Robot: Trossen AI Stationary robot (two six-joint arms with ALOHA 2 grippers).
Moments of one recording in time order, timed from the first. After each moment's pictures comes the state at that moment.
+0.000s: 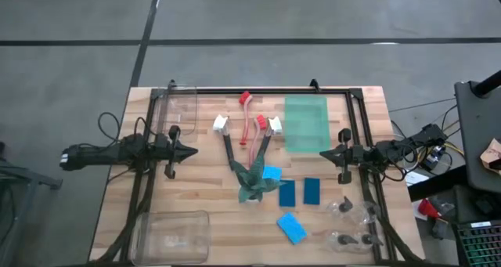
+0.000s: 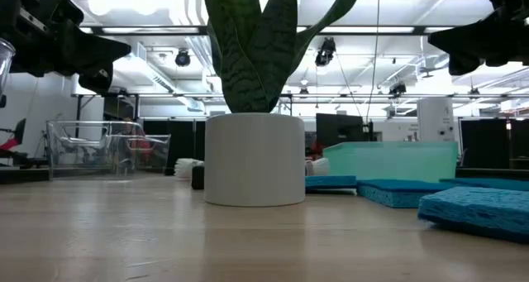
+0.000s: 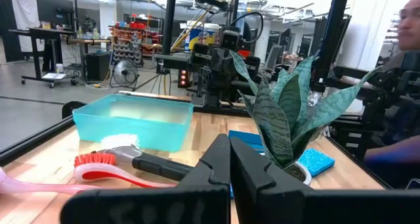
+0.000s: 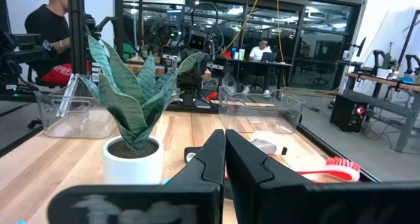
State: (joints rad) left arm 0.01 0.02 0.01 0.05 -0.01 -0.11; right arm 0.39 0.03 0.01 0.11 0.47 -0.11
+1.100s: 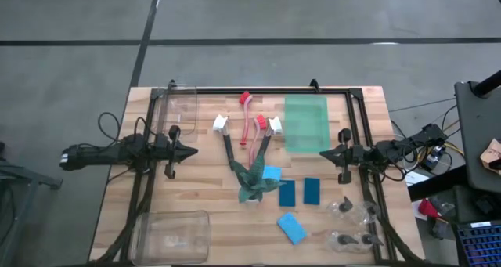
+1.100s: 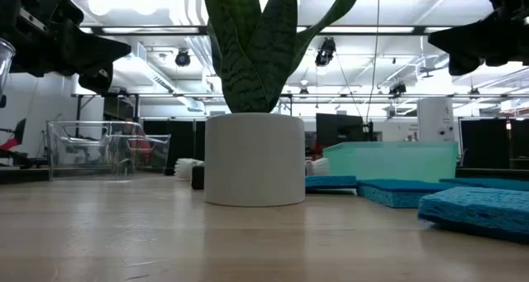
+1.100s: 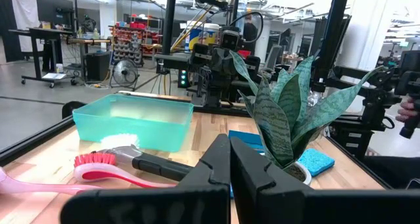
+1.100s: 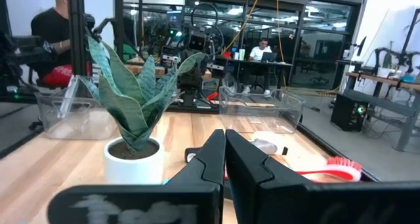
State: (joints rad) left arm 0.01 0.02 0.01 0.05 -0.01 -0.11; right arm 0.39 0.03 0.01 0.12 0.47 -0.07
